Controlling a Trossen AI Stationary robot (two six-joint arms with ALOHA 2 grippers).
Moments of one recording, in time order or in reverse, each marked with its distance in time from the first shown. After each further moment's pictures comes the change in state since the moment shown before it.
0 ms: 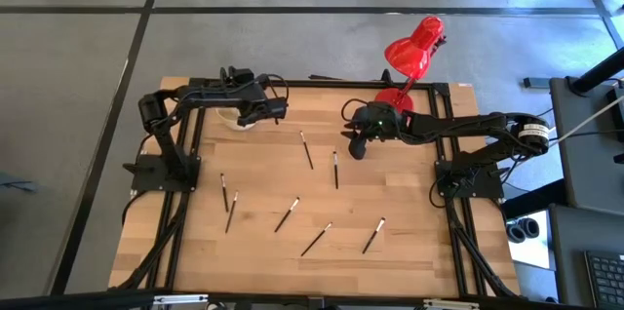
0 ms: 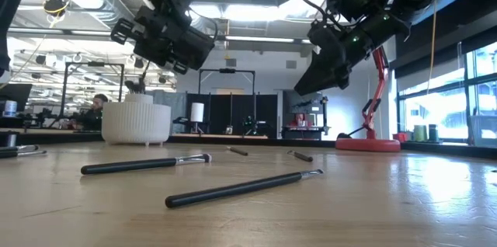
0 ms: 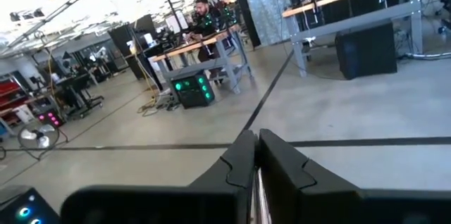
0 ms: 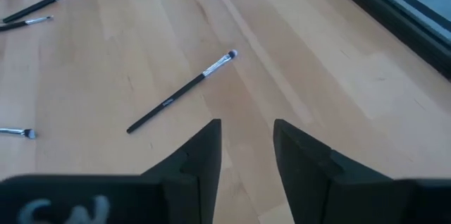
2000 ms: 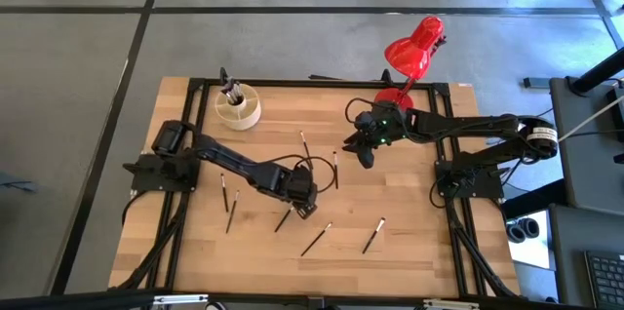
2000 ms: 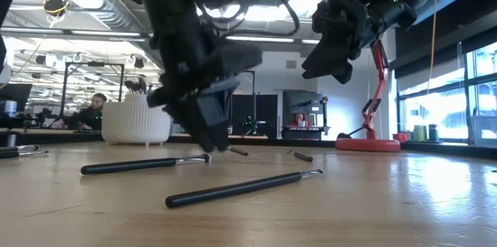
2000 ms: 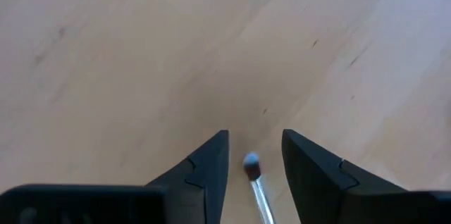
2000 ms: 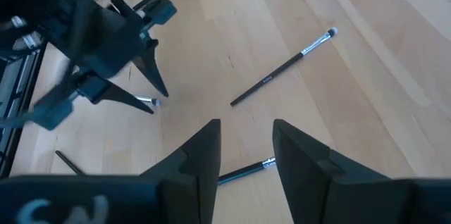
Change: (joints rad) left arm -0.680 0.162 0.015 0.831 1.315 0.656; right arm 0.021 -0.079 0.049 -0.159 -0.287 0.097
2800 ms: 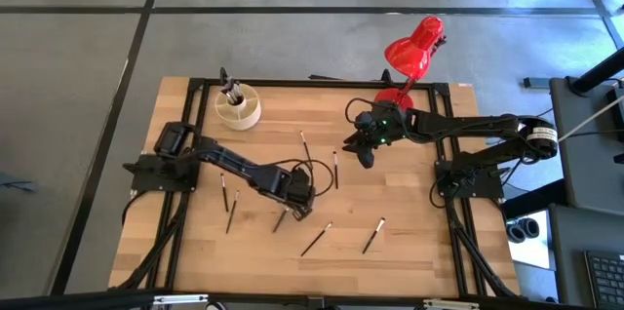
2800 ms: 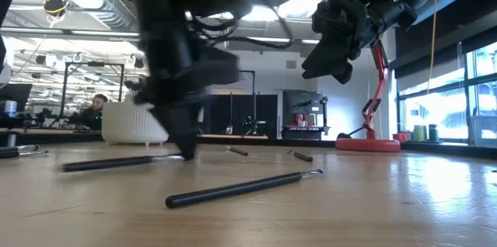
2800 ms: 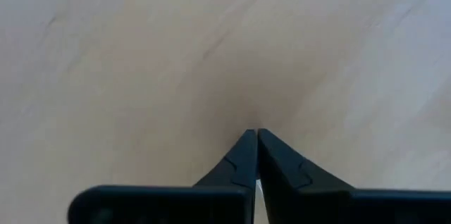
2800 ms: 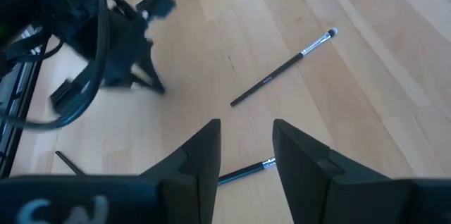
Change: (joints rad) left arm -0.014 0.006 -0.003 -0.125 0.001 0.014; right arm 0.000 0.000 0.000 0.001 0.000 0.000
